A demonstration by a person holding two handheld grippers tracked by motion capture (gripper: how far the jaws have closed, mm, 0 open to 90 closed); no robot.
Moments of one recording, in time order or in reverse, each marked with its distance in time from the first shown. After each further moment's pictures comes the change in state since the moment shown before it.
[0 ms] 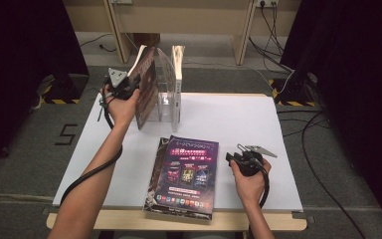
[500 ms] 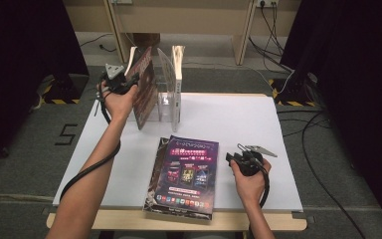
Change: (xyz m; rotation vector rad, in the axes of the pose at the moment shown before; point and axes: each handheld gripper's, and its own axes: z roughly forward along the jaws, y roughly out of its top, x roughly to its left) left arm 0.010 0.012 0.004 0.066 0.010 -0.056; right arm -0.001 0.000 0.001 0.011 -0.001 0.006
